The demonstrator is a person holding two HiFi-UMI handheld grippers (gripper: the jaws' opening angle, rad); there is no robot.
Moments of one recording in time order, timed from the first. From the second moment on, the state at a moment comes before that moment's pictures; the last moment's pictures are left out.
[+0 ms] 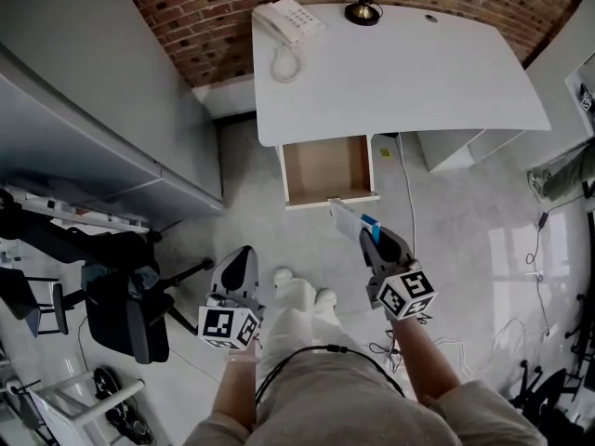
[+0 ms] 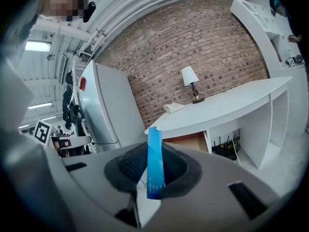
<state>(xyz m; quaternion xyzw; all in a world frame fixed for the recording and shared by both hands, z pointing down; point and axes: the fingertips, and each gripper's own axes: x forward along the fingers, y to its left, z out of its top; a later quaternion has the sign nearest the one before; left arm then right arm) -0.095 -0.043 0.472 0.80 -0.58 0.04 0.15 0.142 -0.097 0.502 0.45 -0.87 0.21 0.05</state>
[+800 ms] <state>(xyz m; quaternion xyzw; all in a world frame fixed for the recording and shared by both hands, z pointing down) -0.102 -0.136 0.547 0.82 -0.53 0.05 0.18 0.095 -0.186 0.567 0.45 -0.86 0.24 0.08</state>
